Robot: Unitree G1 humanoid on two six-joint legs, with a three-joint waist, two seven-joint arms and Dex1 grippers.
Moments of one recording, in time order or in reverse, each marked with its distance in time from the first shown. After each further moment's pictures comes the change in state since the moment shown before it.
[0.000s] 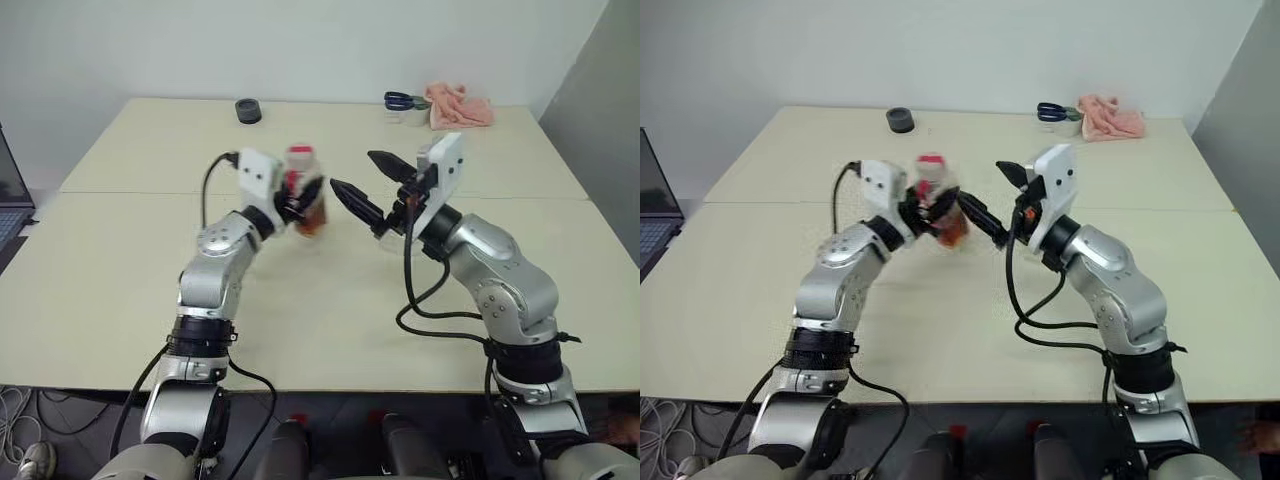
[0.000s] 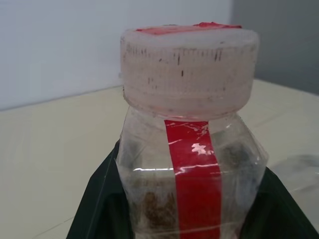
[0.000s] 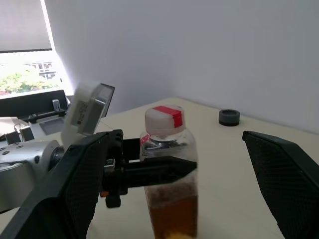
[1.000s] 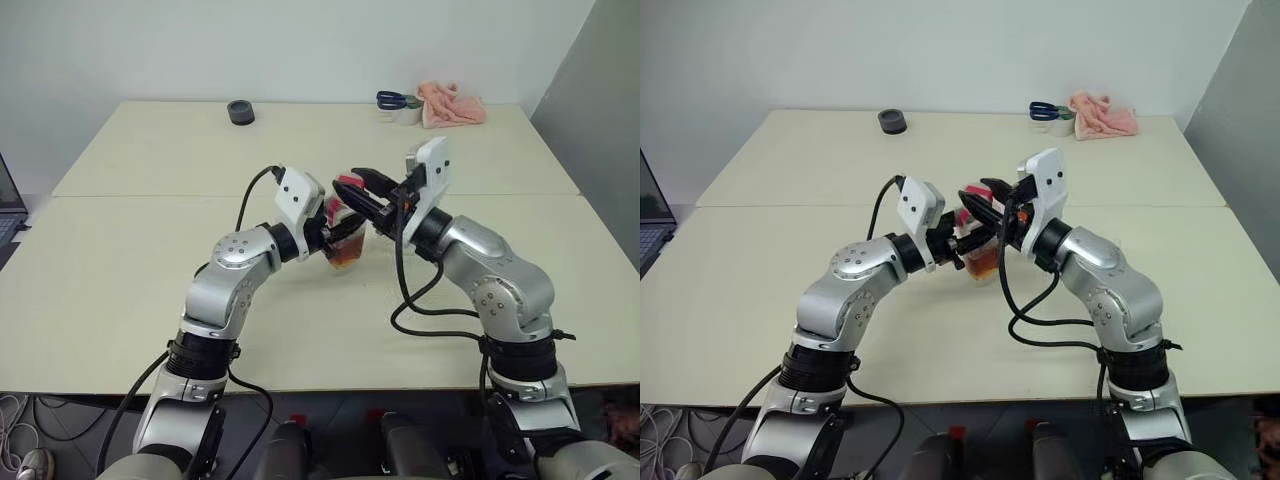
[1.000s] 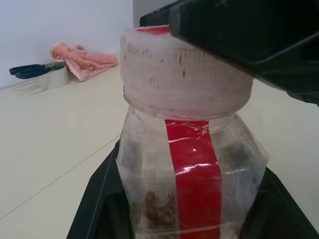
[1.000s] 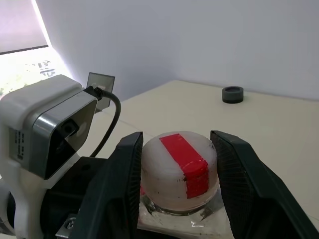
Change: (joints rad) left arm 0.051 0.052 -0.080 -0.172 -0.051 0.155 -0.130; right arm -0.050 -0.034 -0.012 0.002 0.067 0.120 0.069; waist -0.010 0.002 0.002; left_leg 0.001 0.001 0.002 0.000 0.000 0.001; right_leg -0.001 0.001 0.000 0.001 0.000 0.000
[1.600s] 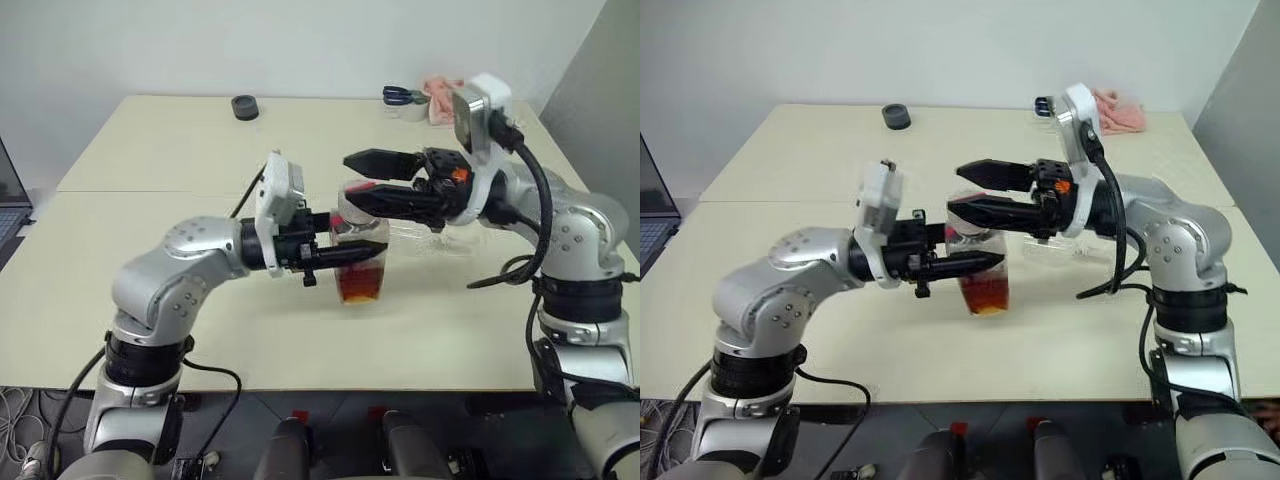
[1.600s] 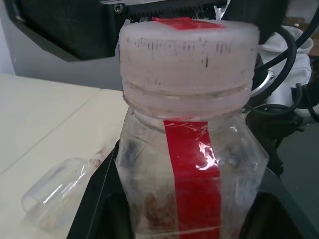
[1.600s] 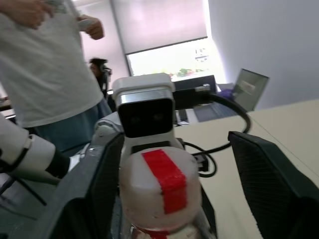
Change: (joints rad) left arm 0.006 0.178 0.057 -0.253 -0.368 0.235 -0.219; right arm -0.164 -0.239 -0.138 0.127 0.339 0.199 0.479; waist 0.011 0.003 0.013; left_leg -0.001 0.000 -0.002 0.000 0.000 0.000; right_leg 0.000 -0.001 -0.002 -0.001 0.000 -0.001
